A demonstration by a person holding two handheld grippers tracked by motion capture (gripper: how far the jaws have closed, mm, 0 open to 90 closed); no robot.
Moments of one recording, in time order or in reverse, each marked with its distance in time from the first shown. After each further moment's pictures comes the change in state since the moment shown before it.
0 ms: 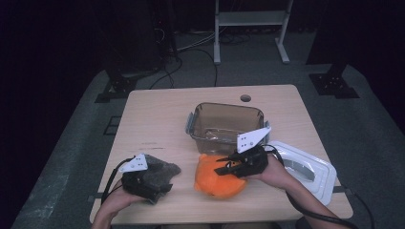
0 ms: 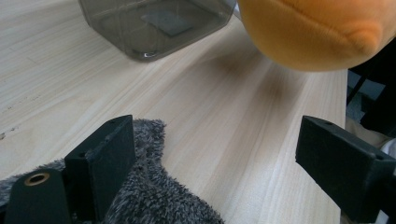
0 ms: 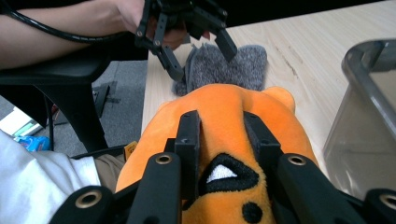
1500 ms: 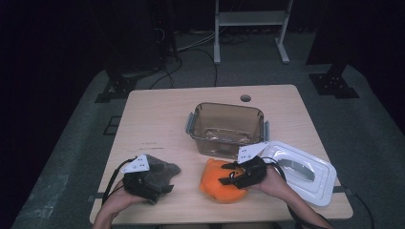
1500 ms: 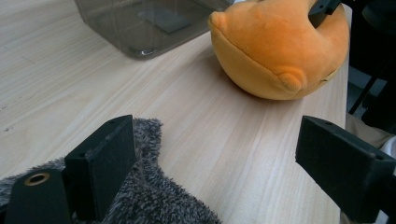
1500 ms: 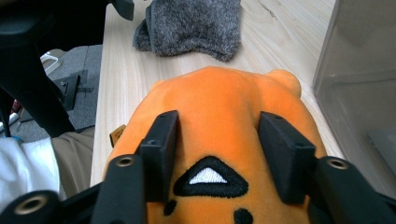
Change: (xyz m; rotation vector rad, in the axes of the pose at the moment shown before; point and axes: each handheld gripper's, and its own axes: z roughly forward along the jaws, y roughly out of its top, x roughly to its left) left arm -0.003 0.001 0.002 0.016 0.005 0.010; right arm -0.010 -0.059 0.025 0.058 -0.108 0.065
